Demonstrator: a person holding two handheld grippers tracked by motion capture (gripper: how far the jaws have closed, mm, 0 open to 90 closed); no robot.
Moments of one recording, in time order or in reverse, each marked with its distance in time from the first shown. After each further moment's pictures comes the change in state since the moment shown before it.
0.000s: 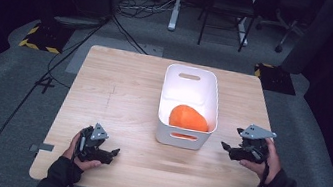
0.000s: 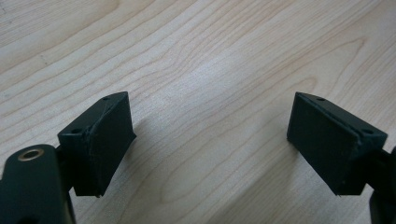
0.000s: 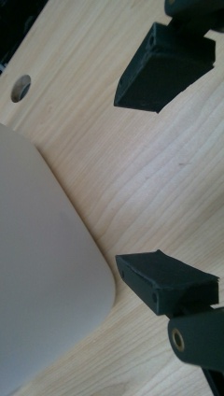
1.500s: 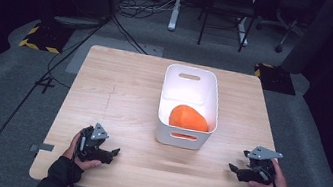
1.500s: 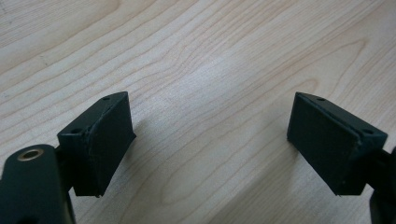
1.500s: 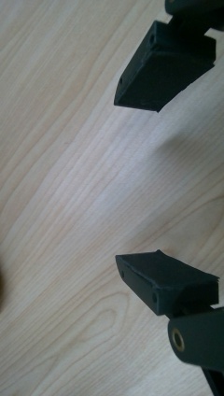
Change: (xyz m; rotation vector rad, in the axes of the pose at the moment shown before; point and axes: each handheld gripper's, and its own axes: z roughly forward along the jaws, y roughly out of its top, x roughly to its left) left arm 0.000 0.001 0.000 0.006 -0.004 0.002; right arm 0.005 -0.075 -0.007 0.091 0.050 0.082
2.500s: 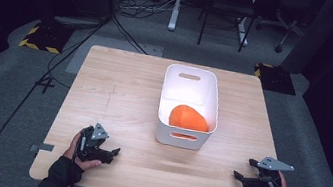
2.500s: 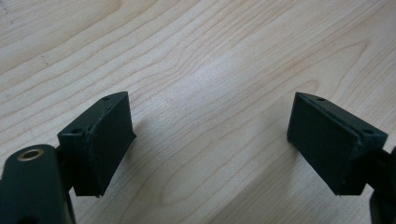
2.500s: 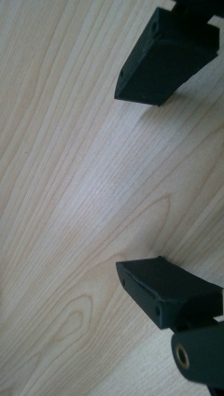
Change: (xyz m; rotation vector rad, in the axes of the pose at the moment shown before) left arm -0.001 0.000 0.001 -0.006 0.002 -0.007; right arm -0.005 -0.040 -0.005 -0.090 0.029 0.128
